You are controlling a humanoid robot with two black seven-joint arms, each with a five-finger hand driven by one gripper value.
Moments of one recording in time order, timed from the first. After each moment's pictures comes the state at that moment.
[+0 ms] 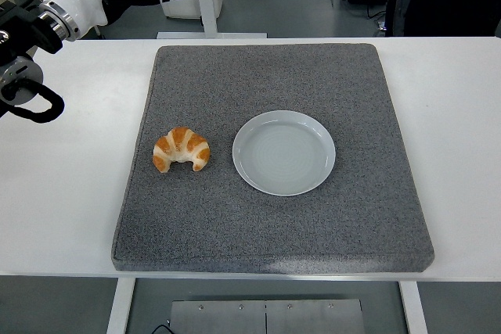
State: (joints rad) left arm -1.16 0.70 -0.35 -1.27 0.29 0.01 -0.17; right arm -0.09 0.00 -0.01 0.13 -0.10 -0.04 0.25
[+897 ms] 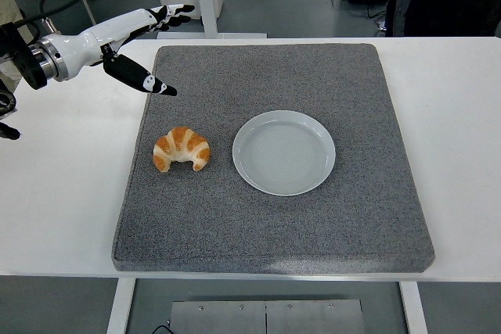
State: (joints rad) left arm -1.21 0.83 -0.14 -1.41 0.92 0.00 -0.17; right arm -0.09 0.00 -0.01 0.13 -0.10 -0.04 0.25
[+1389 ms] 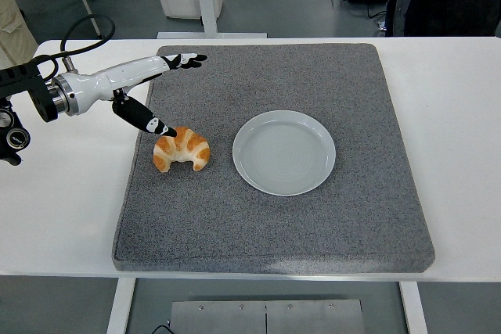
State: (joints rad) left arm -1.12 0.81 -0.11 -1.41 1.13 0.01 -0.26; right arm -0.09 0.00 -0.01 0.13 -0.10 -0.04 0.25
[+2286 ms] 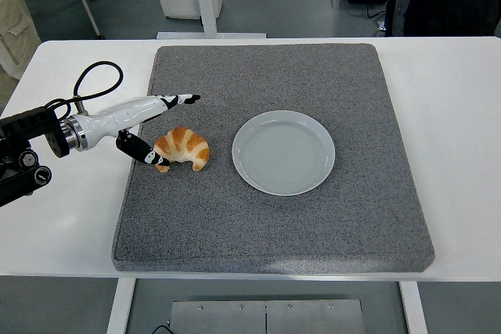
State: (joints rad) left arm -0.96 0.70 -0.11 -1.20 1.26 0.12 -0.36; right arm -0.09 0.00 -0.01 0.13 -0.10 -0.04 0.25
